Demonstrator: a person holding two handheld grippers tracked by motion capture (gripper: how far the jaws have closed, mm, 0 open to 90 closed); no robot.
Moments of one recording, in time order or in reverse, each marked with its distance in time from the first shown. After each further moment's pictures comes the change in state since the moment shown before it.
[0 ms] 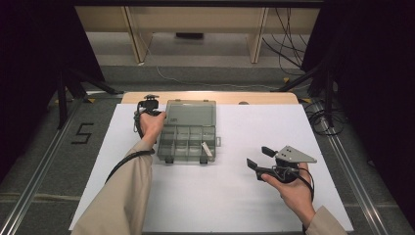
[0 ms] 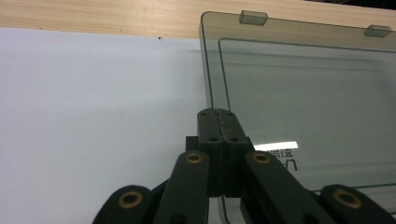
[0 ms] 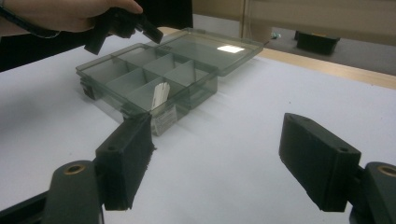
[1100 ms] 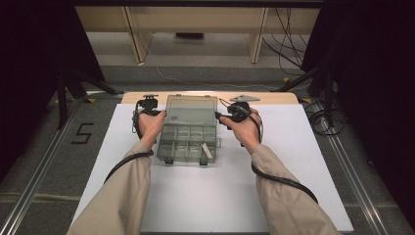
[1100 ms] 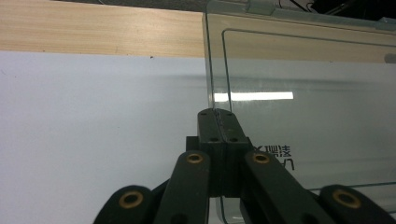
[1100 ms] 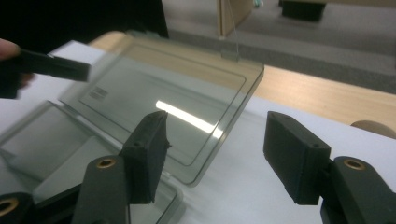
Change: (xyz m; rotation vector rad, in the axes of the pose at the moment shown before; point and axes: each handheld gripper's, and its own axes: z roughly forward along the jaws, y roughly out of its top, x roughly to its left) left arm -0.003 0.004 -0.014 -0.058 0.000 -0.002; right arm -0.031 0.091 0.183 0.158 -0.097 0.090
